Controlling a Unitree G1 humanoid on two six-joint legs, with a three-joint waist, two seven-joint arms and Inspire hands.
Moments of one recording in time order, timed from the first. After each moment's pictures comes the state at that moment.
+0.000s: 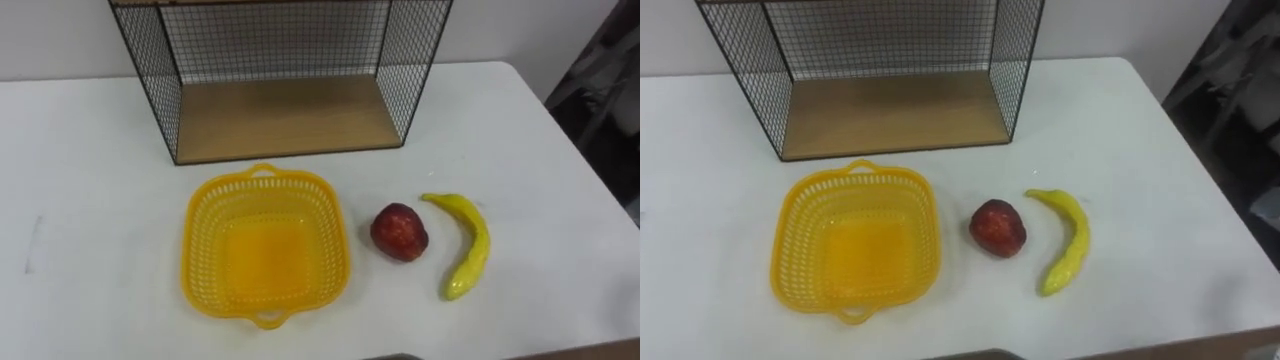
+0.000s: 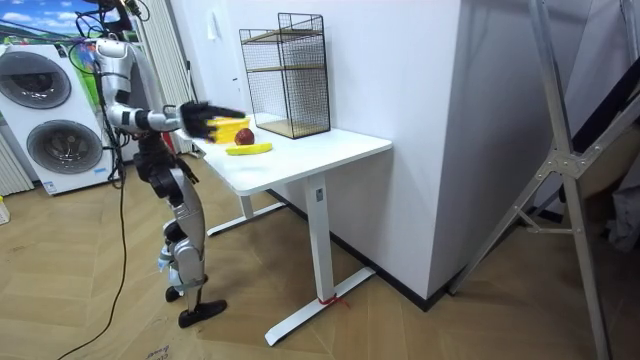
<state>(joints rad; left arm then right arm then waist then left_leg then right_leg) 0.27 0.21 0.12 0.97 0.38 0.05 0.14 0.18 -0.26 -0.49 -0.02 0.27 -0.12 -0.81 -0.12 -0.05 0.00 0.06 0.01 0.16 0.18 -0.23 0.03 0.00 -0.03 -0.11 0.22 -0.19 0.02</state>
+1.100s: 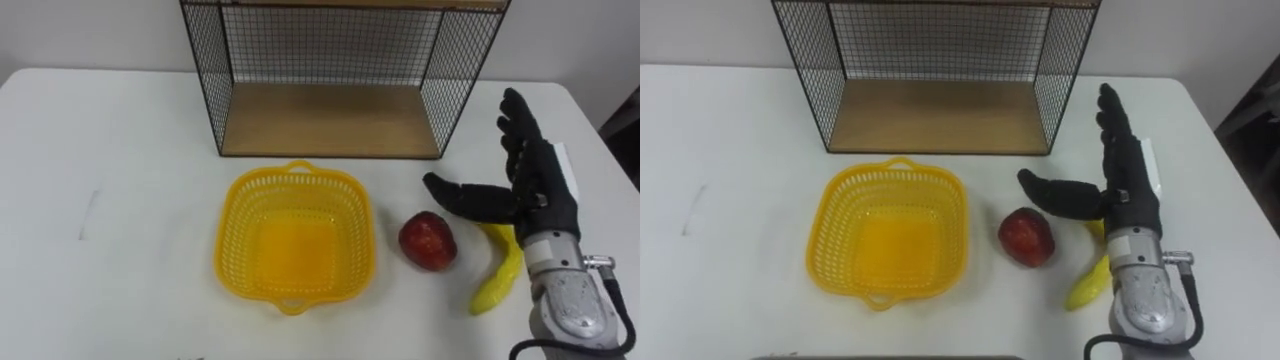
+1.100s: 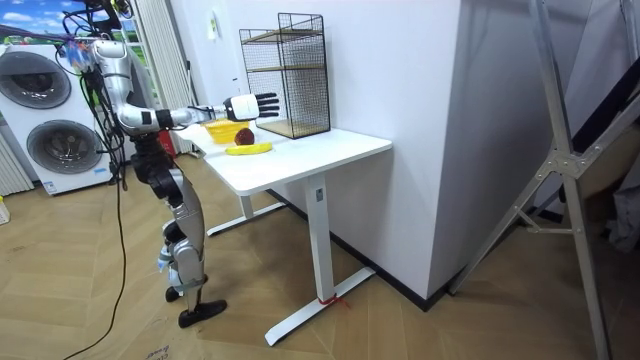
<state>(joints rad) 0.27 0.22 0.03 0.96 0.39 0.05 0.09 0.14 -0.29 -0.01 -0.05 0.04 -0.07 -0.08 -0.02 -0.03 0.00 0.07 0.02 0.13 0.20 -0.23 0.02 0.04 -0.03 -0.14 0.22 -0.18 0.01</state>
